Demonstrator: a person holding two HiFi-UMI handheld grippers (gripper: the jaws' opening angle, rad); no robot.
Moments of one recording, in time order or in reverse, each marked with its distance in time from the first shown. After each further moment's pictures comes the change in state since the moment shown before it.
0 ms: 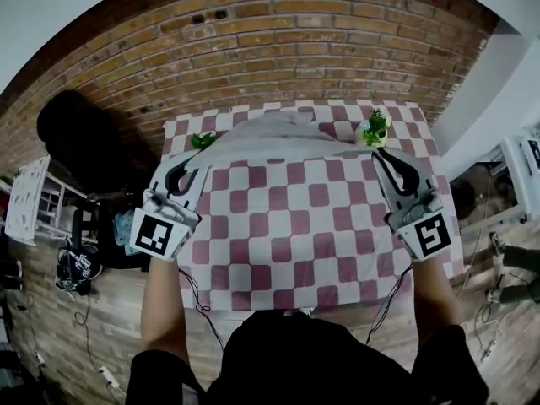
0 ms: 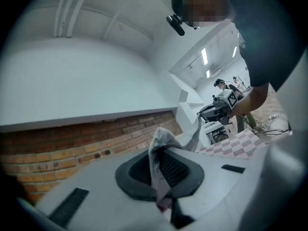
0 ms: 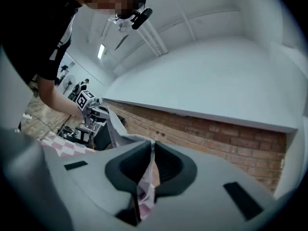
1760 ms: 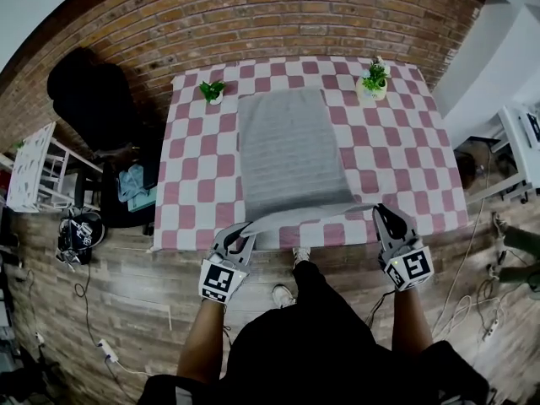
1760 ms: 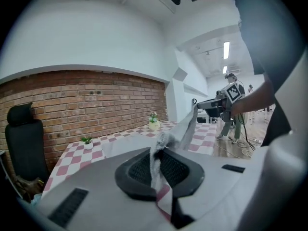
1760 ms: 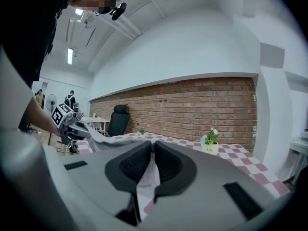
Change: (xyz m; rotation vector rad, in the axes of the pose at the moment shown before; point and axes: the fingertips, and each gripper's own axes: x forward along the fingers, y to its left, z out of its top) left arm -0.203 -0.282 -0.134 -0.340 0.382 -0.052; right arm -0.222 0.186 -0.116 0.333 0.298 -0.092
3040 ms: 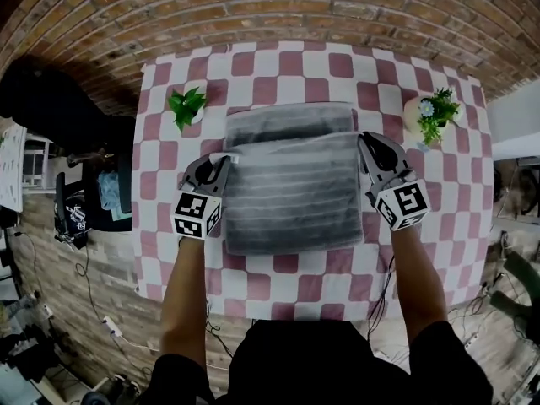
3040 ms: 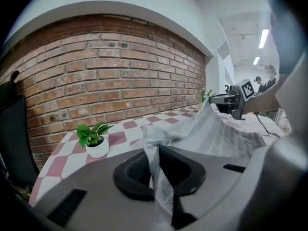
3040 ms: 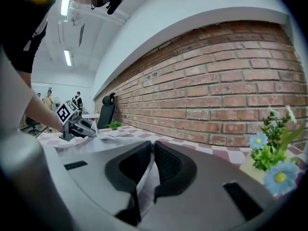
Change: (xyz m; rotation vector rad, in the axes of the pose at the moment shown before) left arm 0.289 0.306 -0.047 -0.139 0.229 0.181; right arm 0.406 -0.172 -0.072 0.034 0.060 0.163
